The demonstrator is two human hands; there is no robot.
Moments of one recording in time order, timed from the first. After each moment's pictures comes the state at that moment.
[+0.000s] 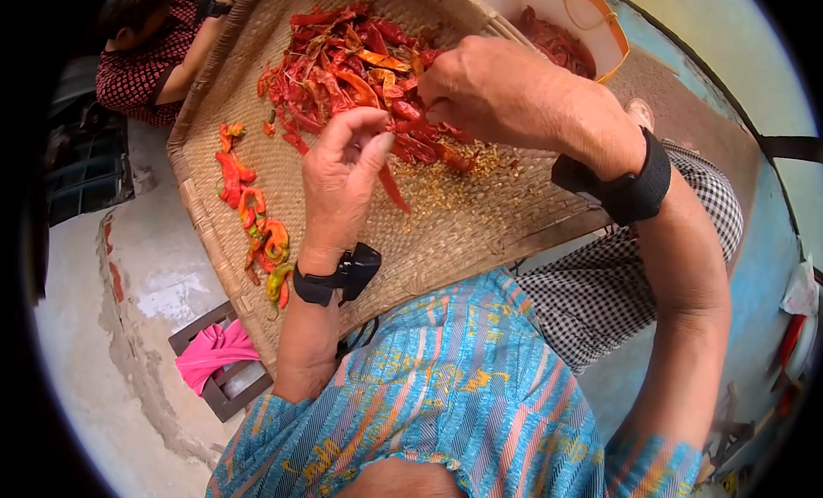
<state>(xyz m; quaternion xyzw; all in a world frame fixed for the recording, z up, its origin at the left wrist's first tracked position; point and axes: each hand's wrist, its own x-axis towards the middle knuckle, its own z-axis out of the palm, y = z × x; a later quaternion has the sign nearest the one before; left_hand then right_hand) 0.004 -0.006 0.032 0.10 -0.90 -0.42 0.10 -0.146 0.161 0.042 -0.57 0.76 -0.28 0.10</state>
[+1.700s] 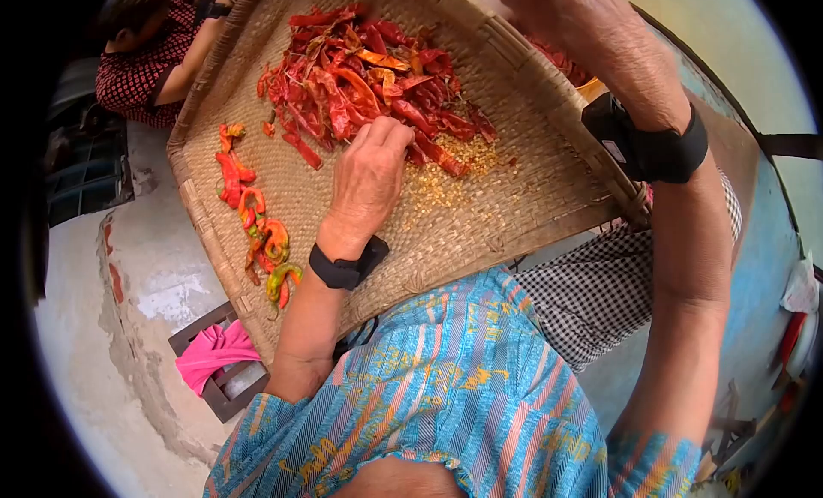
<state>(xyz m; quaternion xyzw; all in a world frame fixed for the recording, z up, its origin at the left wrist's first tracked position) 0.000 -0.014 -0.006 -0.06 -0.99 -0.12 0.10 -0.187 0.188 0.070 -0.49 0.81 -0.25 -0.20</state>
